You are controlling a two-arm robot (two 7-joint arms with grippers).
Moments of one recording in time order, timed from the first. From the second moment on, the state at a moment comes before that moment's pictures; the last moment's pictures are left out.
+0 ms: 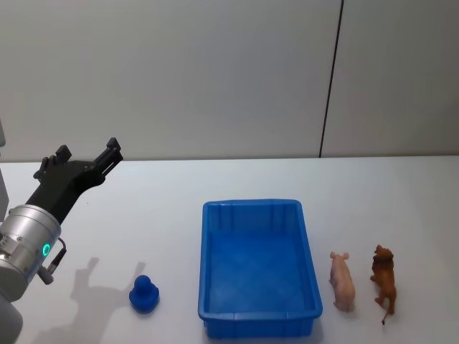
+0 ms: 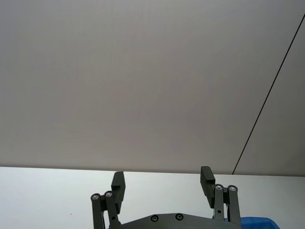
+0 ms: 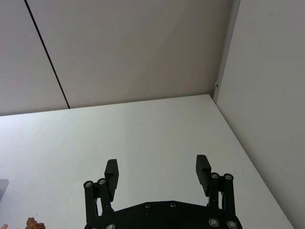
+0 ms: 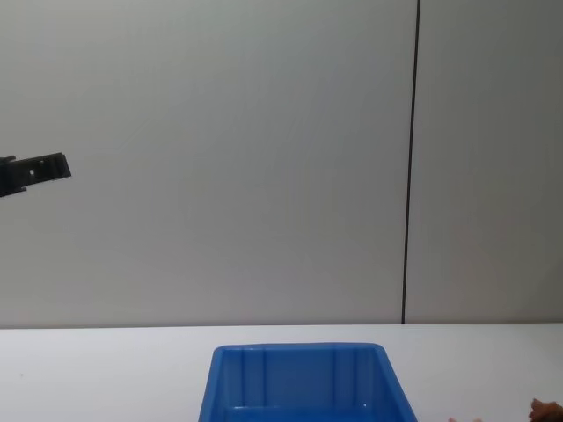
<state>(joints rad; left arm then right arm) -0.10 0.61 0.24 -1.81 -0.86 0.08 0.23 -0.04 0.43 0.06 -1.80 0.50 0.46 -0.13</state>
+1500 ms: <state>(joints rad) -0.13 0.55 0.30 -1.76 -0.70 0.06 0.17 -0.04 0.41 -0.02 -1.79 0.43 0.33 -0.04</state>
